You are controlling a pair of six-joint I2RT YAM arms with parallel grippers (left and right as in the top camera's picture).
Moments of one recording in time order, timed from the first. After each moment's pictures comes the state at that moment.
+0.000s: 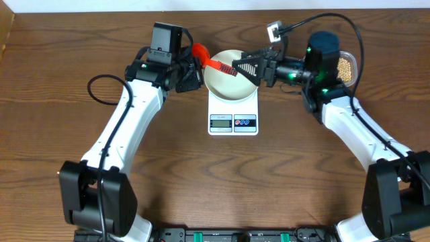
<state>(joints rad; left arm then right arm) -0.25 1.72 1.42 -0.61 0.26 -2.00 0.28 1.71 1.12 0.34 -0.94 0.55</state>
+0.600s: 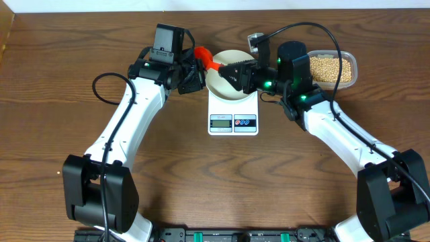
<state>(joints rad) -0.25 1.74 1.42 -0.61 0.31 -2.00 0.41 1.71 1.12 0.21 -0.66 0.56</state>
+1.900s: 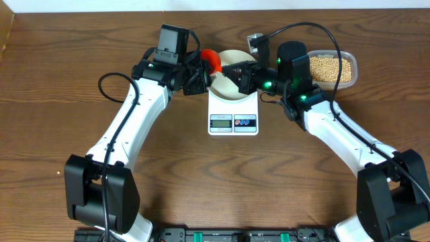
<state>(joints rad) -0.27 1.74 1.42 -0.61 0.39 -1.96 0.41 1.71 1.12 0.21 -0.67 0.55</state>
